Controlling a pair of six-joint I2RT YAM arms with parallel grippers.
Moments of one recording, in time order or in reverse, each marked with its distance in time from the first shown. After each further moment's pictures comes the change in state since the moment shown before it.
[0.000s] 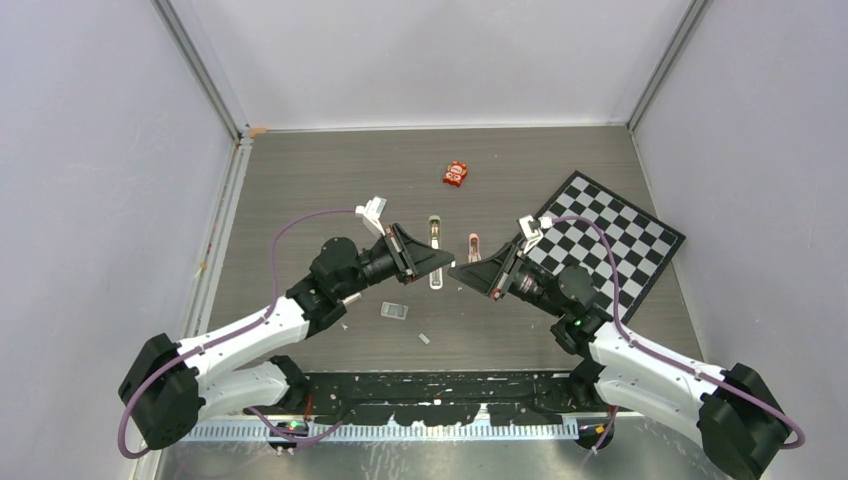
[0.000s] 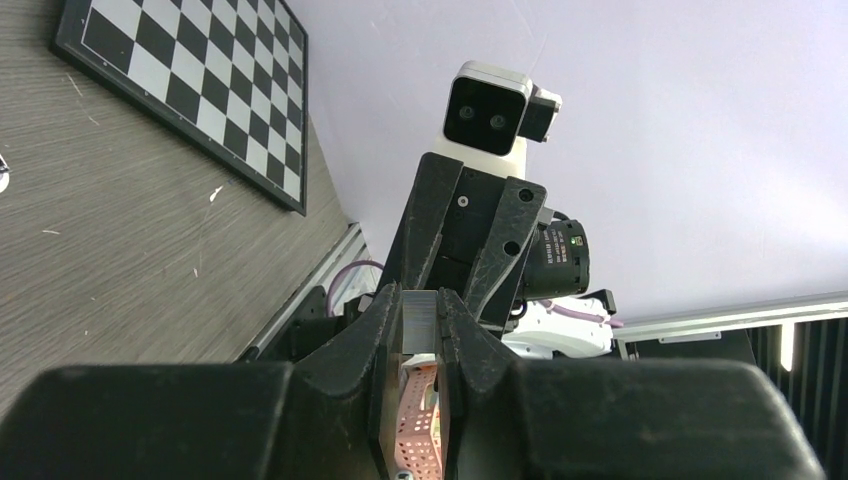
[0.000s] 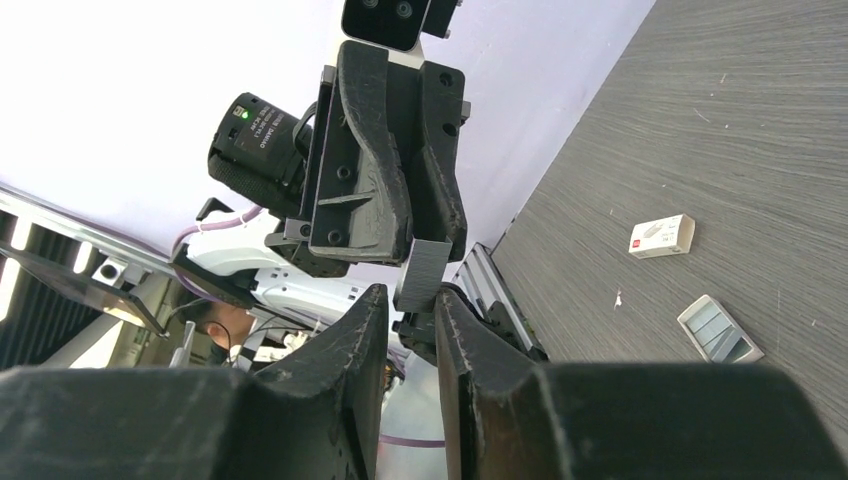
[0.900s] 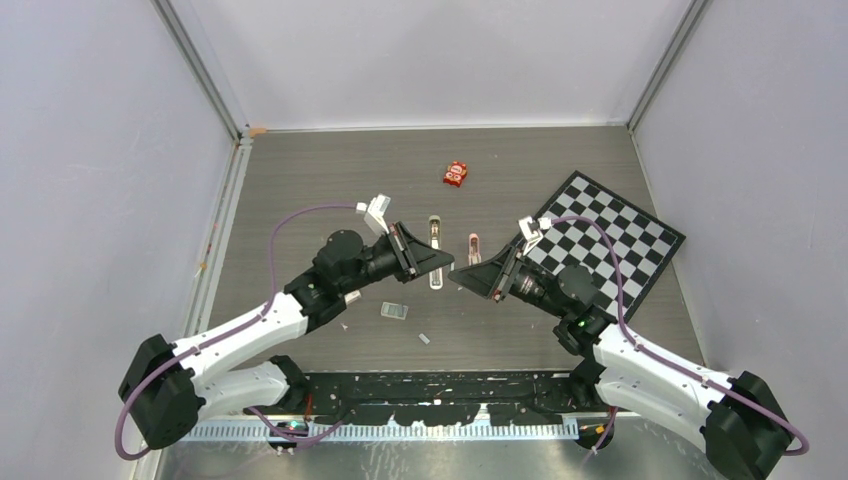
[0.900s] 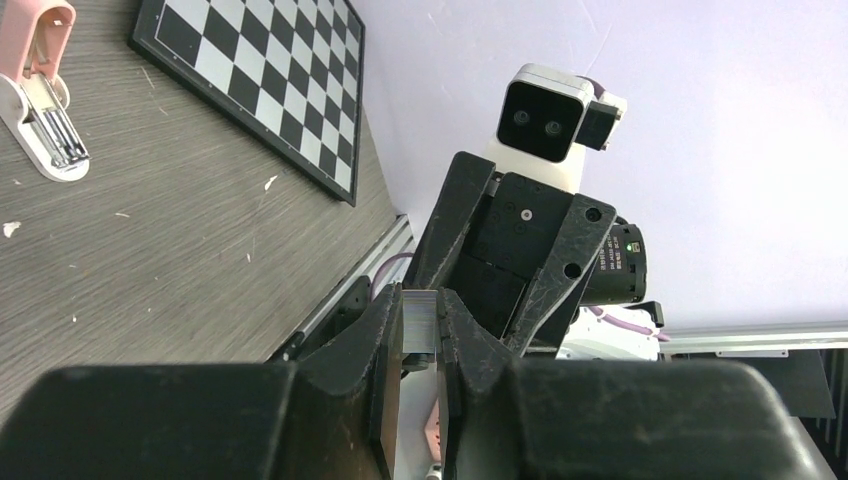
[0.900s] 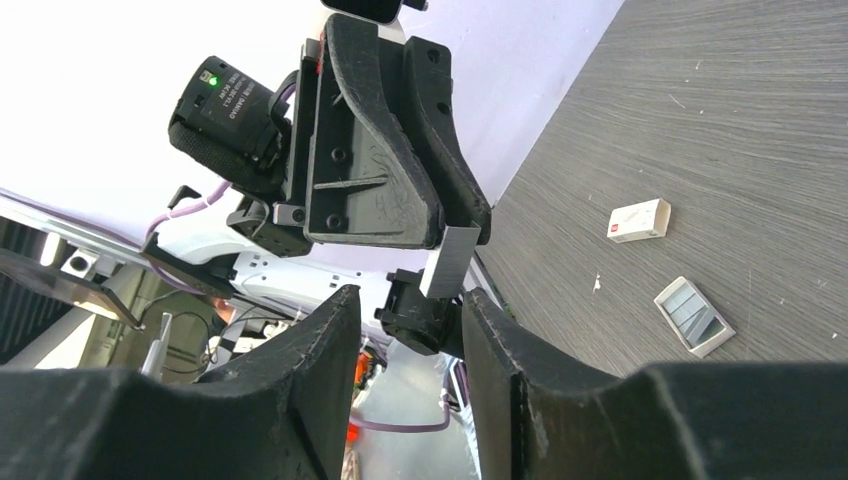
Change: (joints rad) left arm 0.000 0.003 0.071 -0.184 -0.016 0.081; right arm 0.000 -0.045 0.012 -0.113 -0.009 -0.048
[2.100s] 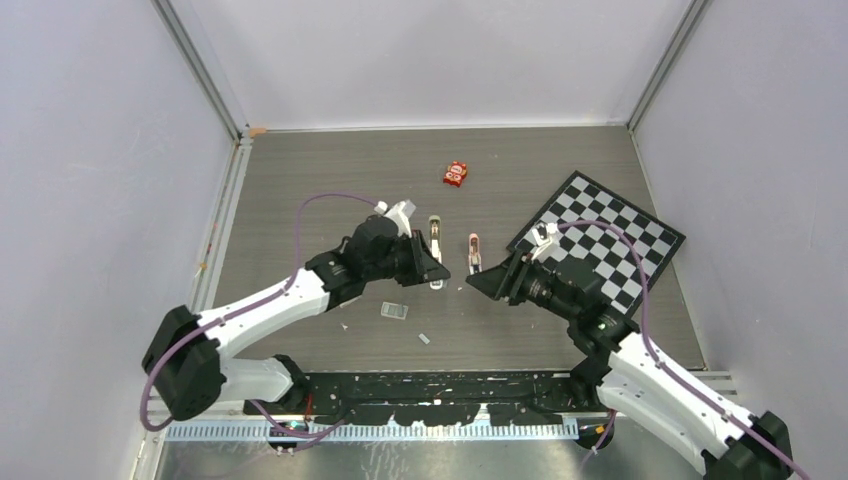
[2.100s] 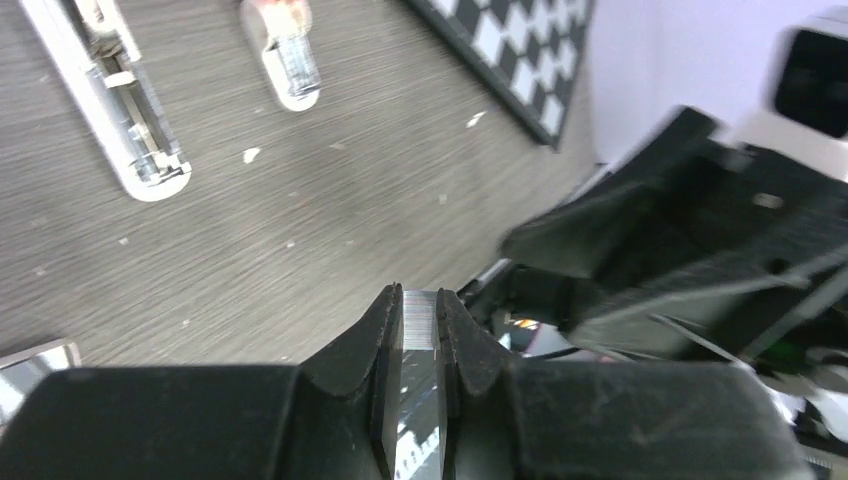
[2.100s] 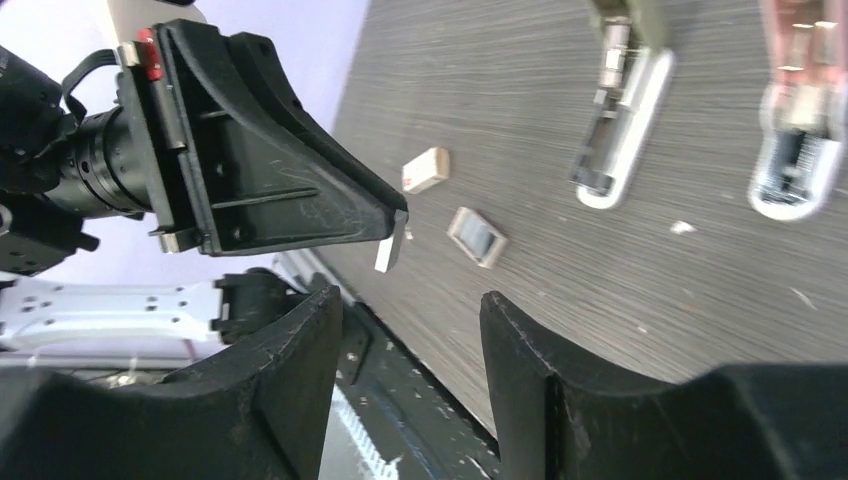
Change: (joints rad) left arm -0.003 0.220 0.185 -0.442 -0.049 0.275; right arm -0.098 -0.195 0.080 -0.706 0.142 -0.233
